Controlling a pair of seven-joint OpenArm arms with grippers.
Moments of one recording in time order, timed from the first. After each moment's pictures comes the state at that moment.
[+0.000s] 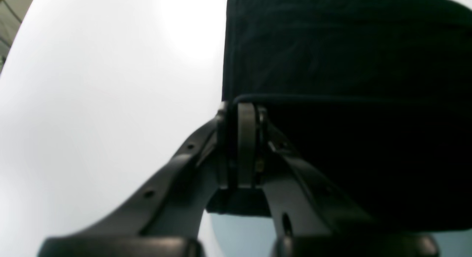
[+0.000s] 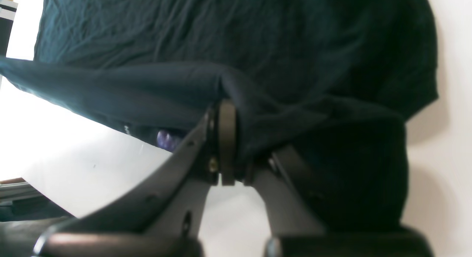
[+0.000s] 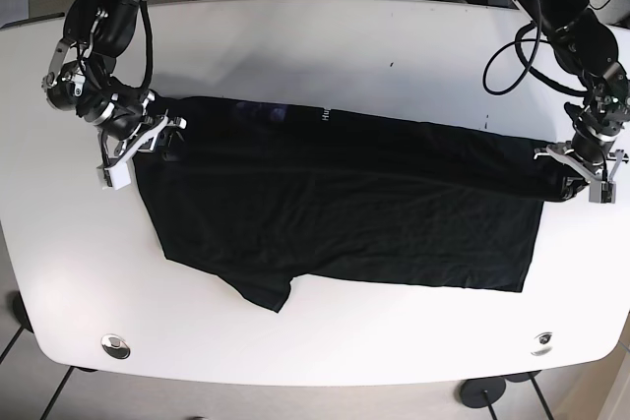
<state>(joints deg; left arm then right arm) -6.6 -17.4 -40.0 79.6 -11.2 -39.6 32.2 -2.7 8.1 27.7 101.7 43.2 22.5 -70.5</state>
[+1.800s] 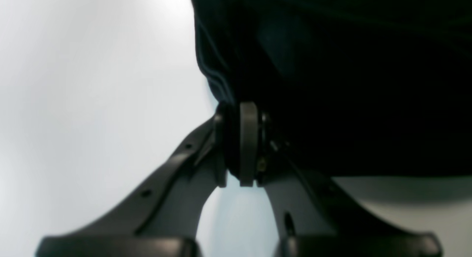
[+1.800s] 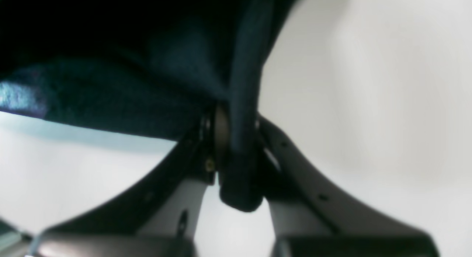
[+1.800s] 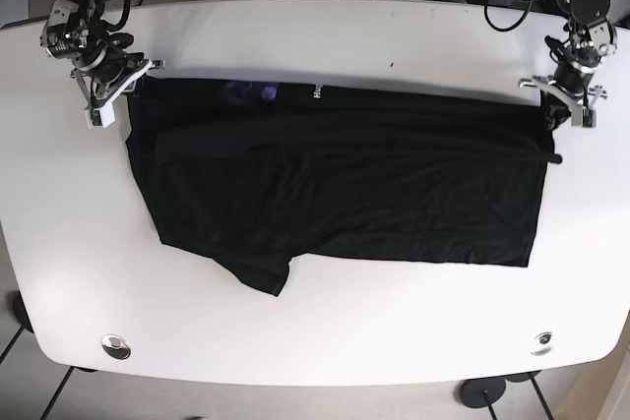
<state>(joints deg) 15.0 -23.0 -30.5 67.6 -12.0 -33.7 2.2 -19.1 14.5 26.3 99.3 28.7 26.0 -53.2</state>
